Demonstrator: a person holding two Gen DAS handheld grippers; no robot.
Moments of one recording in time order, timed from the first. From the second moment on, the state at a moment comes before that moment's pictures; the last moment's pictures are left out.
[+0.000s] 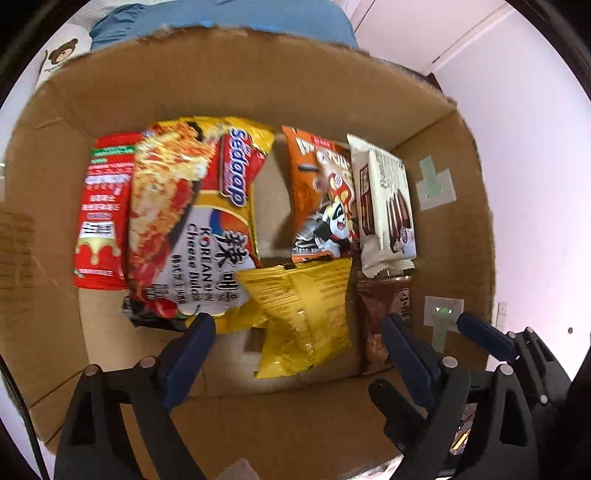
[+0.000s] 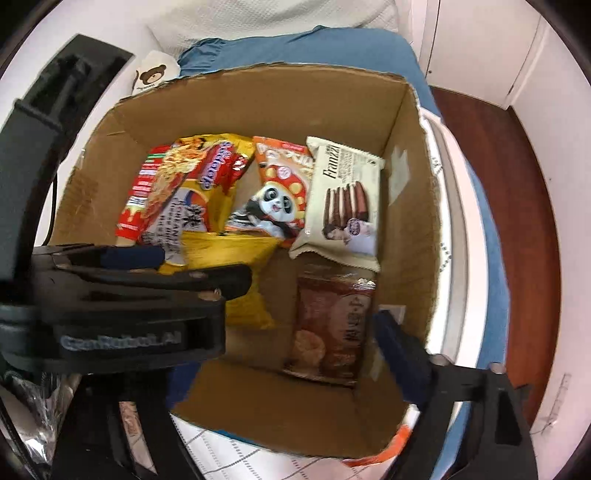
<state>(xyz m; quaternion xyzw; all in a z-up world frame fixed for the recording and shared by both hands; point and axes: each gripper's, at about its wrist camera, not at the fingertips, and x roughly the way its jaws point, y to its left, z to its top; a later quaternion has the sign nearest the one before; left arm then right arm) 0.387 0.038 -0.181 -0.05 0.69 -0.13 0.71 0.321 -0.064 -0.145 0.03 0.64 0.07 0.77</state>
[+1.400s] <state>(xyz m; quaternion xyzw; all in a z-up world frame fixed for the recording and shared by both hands) 0.235 0.117 -0.049 0.04 0.45 -0.05 0.89 0.184 -0.053 -0.015 0.07 0.47 0.01 0.88</state>
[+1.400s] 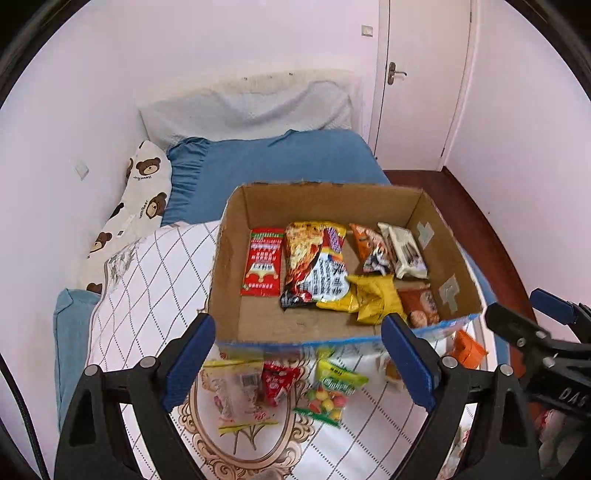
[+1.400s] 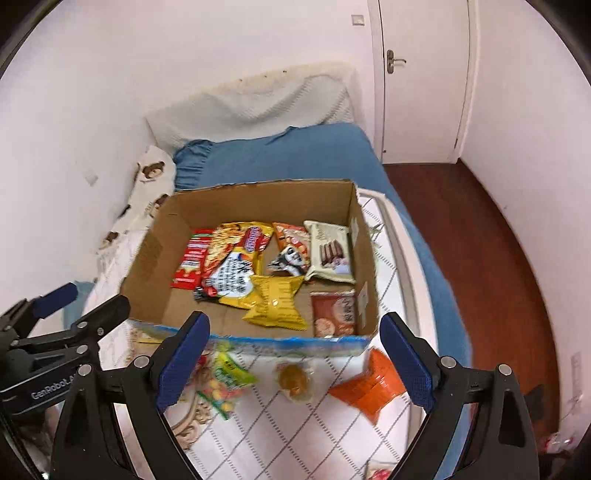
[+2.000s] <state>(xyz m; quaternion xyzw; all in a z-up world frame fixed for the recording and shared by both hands) 0.264 0.050 -0.245 0.18 0.63 -0.10 0.75 0.163 -0.165 -0.180 0.29 0.56 -0.10 0.77</state>
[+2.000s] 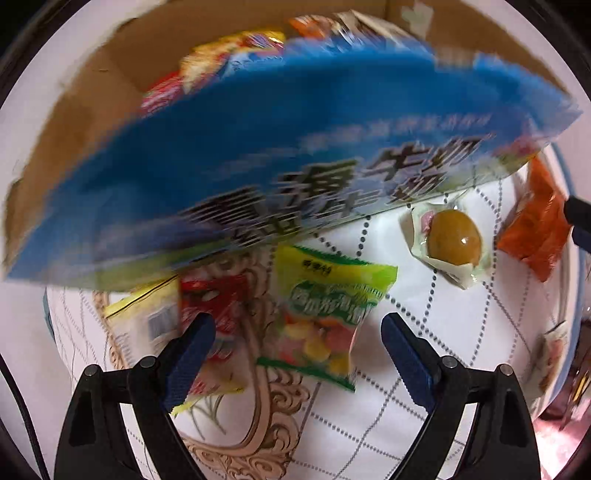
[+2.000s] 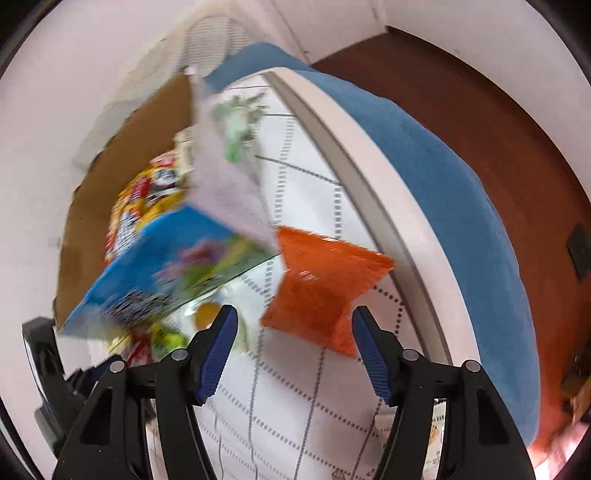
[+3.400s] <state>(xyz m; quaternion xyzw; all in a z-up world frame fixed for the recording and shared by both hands) 0.143 0.118 -0.267 0.00 0.72 -0.11 0.68 0.119 -0.059 -0.222 0.13 0.66 0.06 0.74</state>
